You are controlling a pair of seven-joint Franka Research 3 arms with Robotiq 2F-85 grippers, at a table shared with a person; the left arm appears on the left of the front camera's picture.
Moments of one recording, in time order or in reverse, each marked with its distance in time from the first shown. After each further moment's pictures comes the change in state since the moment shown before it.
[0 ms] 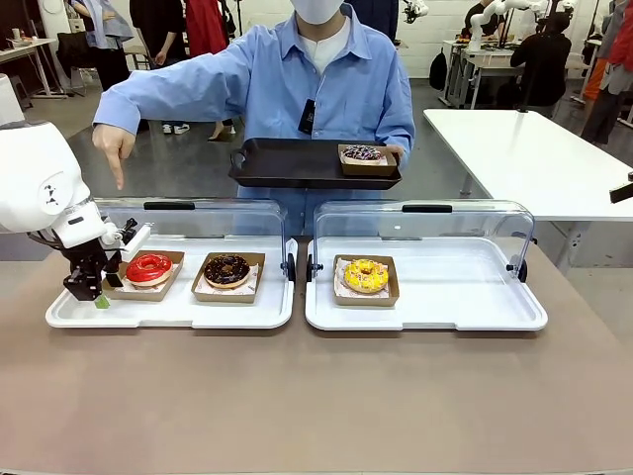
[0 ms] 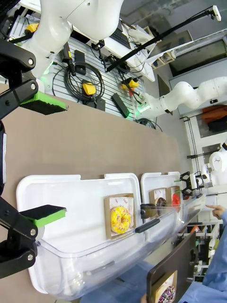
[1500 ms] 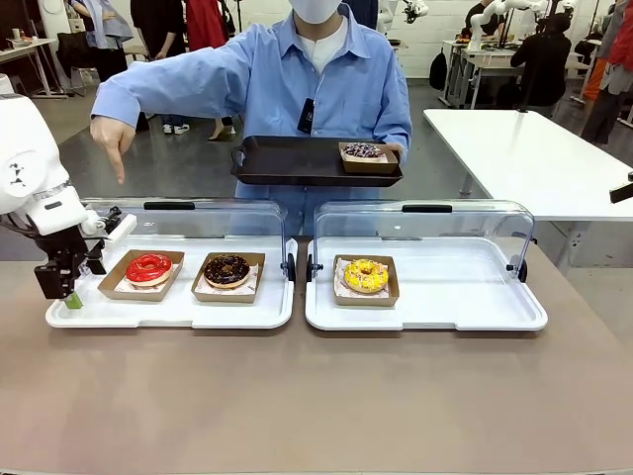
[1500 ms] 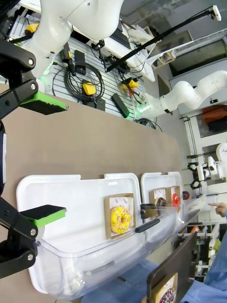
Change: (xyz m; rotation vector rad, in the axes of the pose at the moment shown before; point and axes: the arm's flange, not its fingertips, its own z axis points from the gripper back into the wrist) left arm 0.004 -0.034 0.045 -0.032 0.022 0.055; right arm 0.000 0.000 0.000 0.000 0.000 0.000
